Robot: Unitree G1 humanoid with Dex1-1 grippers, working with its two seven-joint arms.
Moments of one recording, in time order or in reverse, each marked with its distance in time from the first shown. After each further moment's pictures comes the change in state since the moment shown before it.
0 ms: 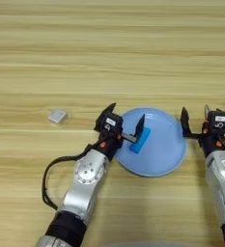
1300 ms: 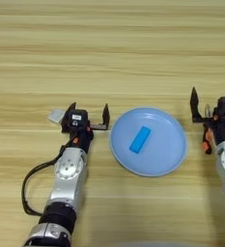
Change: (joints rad) left arm -0.097 0.005 0.228 0.262 -0.031 -0.147 0.094; right arm -0.021 -0.072 -0.005 -0.135 -0.091 -0.114 -0.026
